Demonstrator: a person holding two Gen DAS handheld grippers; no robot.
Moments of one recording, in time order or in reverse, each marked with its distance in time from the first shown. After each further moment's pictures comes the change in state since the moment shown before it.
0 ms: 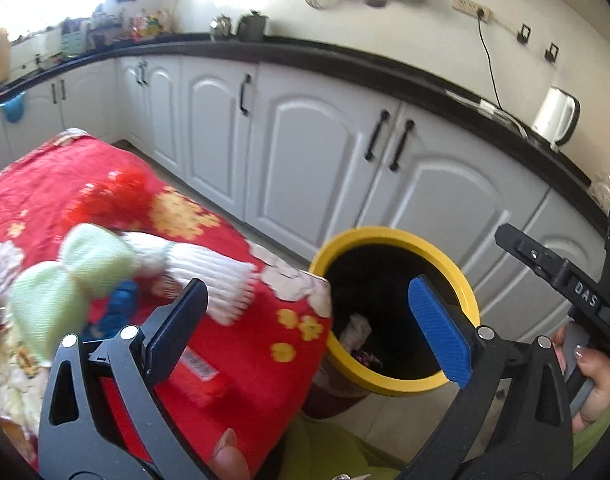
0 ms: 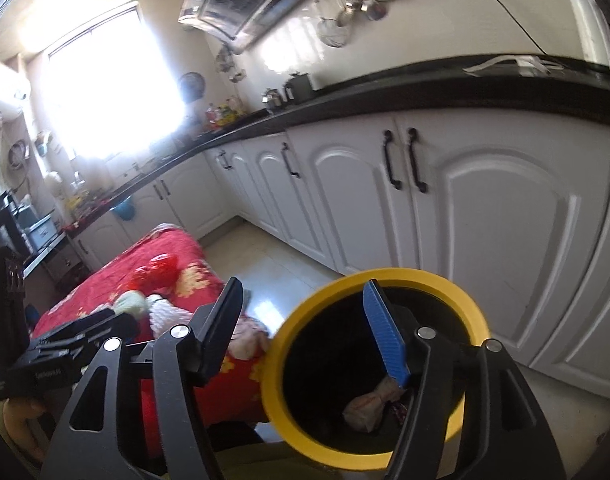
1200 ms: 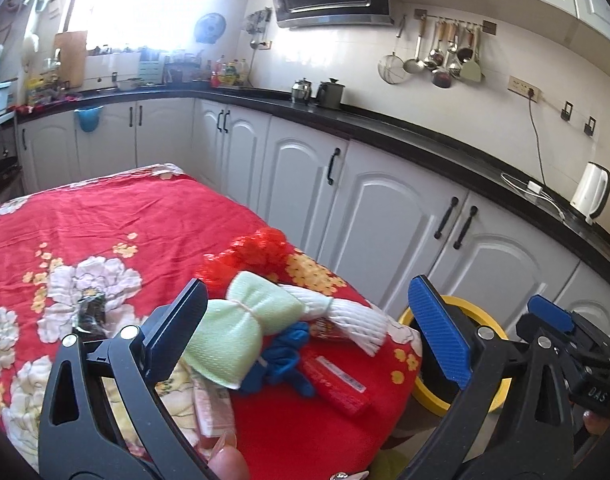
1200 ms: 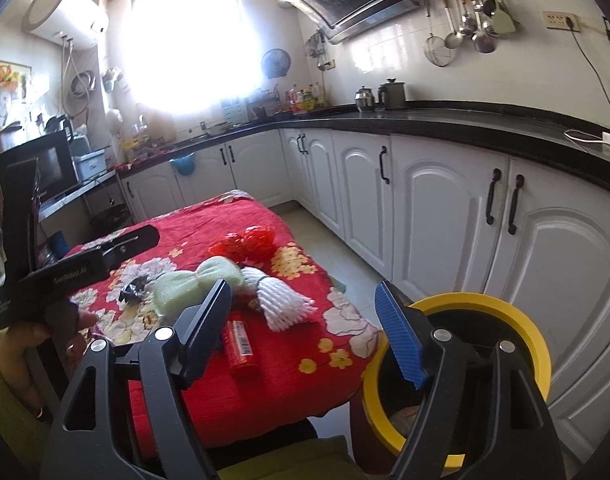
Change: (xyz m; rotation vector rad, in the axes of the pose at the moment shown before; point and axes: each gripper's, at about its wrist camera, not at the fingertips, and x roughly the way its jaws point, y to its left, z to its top) left arm -0.092 0.094 0.001 -0.125 -0.224 0.178; right arm 0.003 0.123 -0.013 -0.251 0.027 0.135
